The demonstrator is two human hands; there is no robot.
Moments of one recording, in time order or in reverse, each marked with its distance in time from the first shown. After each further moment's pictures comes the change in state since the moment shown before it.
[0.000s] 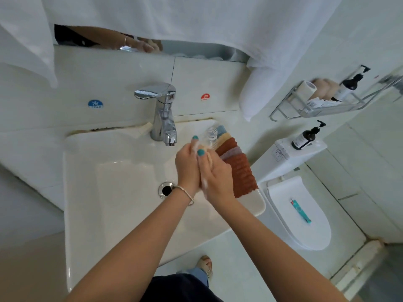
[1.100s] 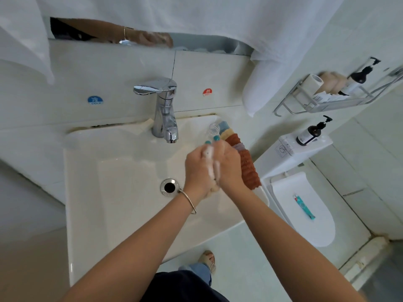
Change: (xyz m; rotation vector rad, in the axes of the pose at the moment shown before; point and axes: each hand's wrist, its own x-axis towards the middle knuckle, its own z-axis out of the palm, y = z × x) left_hand -0.012 0.003 0.005 -0.020 -0.086 0.001; right_hand 0.033 0.020 -0.001 -0.328 -0.053 0.089
